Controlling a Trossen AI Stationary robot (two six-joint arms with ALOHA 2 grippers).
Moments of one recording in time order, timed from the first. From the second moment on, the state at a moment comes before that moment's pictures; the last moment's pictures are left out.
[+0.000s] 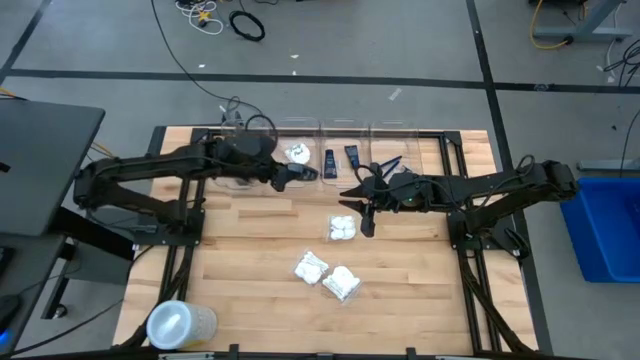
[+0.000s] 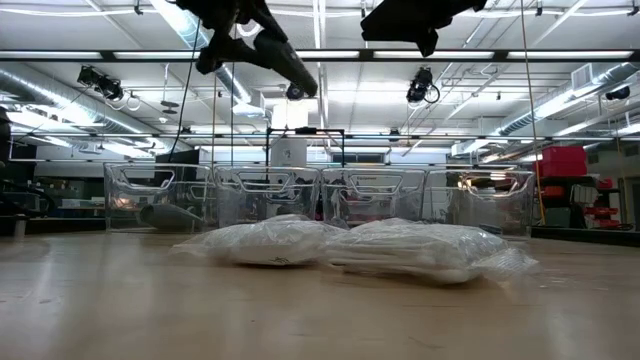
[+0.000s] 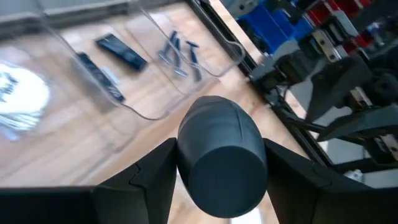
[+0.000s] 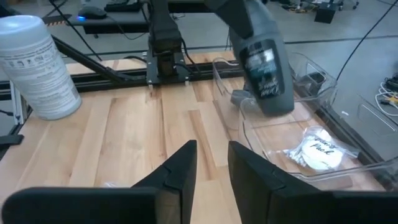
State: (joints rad) left arm 0.20 1.19 1.09 -0.42 -0.05 -0.76; right arm 0.09 1.27 0.96 -0.06 0.24 0.10
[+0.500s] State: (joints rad) left arm 0.28 1.08 1.09 -0.56 -0.15 -0.68; right arm 0.09 1.27 0.96 -0.06 0.24 0.10
